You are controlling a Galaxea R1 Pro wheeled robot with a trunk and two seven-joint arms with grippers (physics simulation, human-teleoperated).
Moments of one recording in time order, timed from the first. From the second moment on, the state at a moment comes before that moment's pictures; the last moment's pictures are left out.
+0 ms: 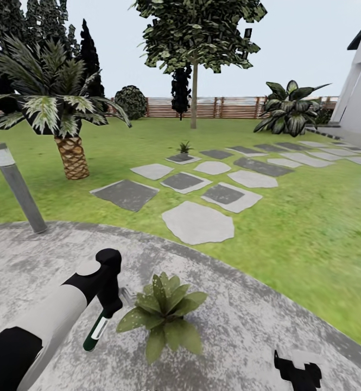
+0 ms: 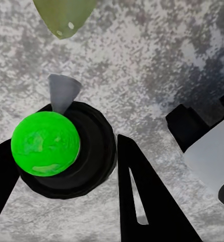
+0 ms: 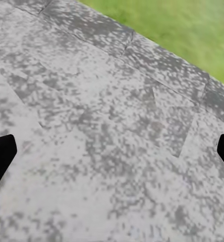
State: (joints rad) left arm -0.93 0.08 -0.42 -0.59 -1.24 0.91 -1.56; right arm -0.41 -0.13 -0.25 -0.19 0.16 -0.42 -0.18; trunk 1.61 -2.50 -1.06
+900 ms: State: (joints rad) left arm -0.93 0.07 -0.42 -0.59 -1.24 0.92 -1.56; right arm -0.41 -0.13 -0.25 -0.19 0.16 -0.42 -0.18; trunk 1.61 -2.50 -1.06
